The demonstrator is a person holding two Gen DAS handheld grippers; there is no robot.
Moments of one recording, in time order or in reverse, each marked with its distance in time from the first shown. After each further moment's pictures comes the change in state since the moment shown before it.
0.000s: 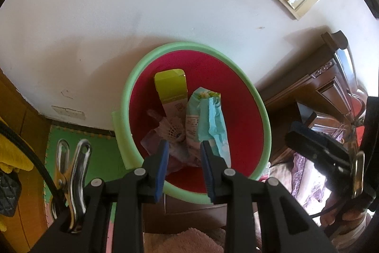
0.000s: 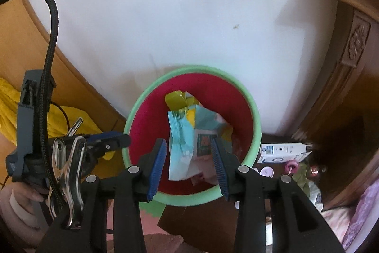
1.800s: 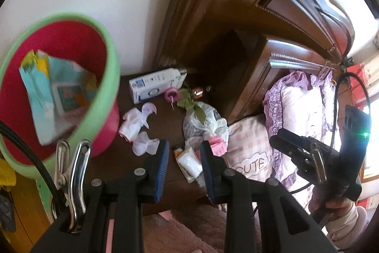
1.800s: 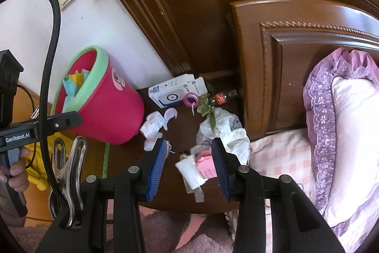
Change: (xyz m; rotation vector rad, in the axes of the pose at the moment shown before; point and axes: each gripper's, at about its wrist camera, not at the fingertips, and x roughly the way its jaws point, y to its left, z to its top) left arm 0.075 -0.221 -0.072 0.244 0.200 -0.048; right arm -0.093 -0.210 -0.133 0.316 0.056 -0.174
